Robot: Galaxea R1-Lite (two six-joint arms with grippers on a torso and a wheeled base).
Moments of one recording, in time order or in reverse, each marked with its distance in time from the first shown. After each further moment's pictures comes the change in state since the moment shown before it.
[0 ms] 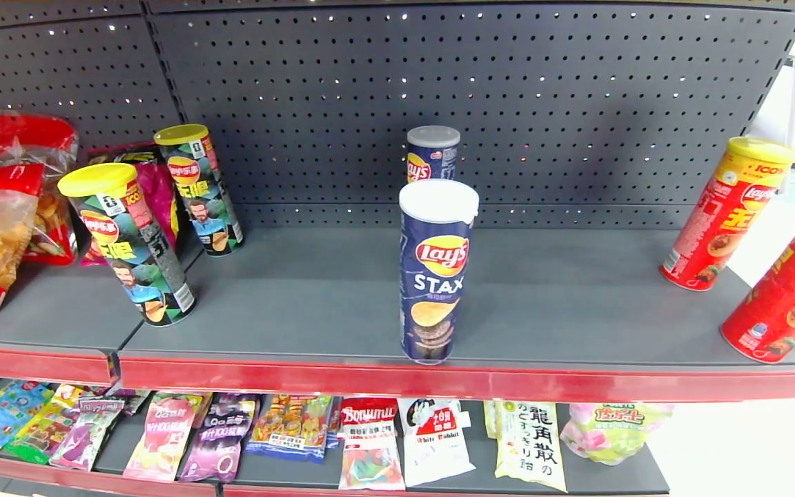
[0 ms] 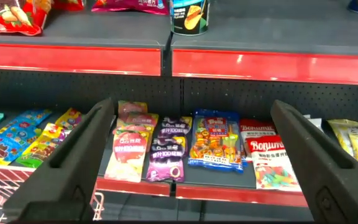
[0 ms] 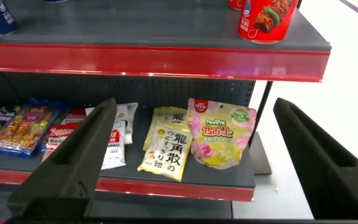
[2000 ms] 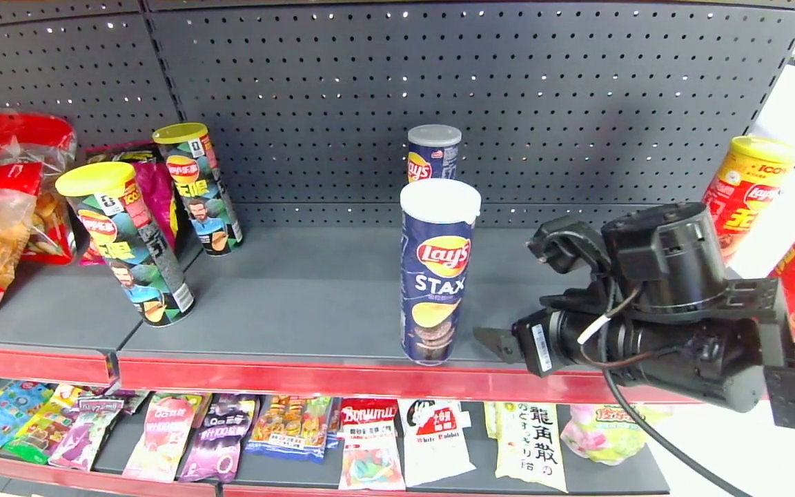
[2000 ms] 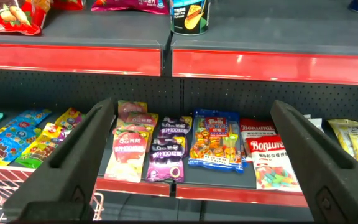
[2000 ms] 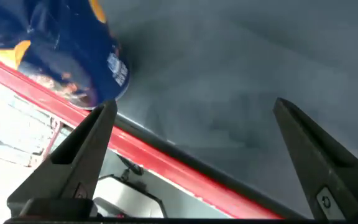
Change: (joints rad) left arm 0.000 -0.001 0.000 0.000 0.000 0.000; right arm 0.708 1.629 -0.864 -0.181 -0.306 0.085
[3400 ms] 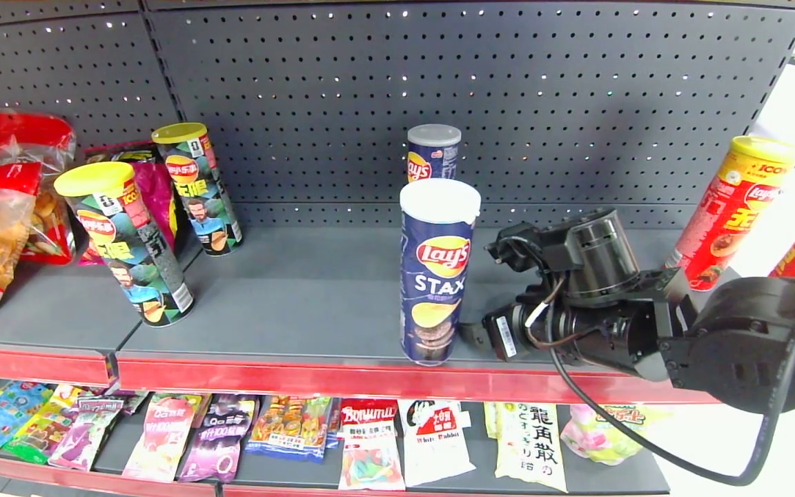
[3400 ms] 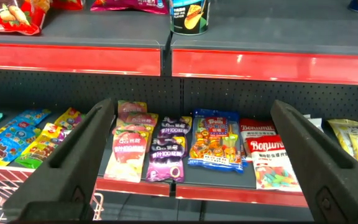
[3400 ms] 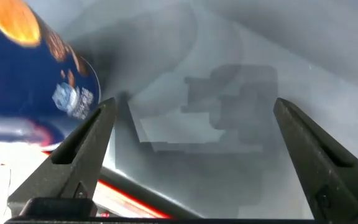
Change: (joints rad) left arm 0.000 0.000 0.000 0.000 0.000 0.000; right arm -0.031 0.156 -0.103 0.000 -0.027 -0.036
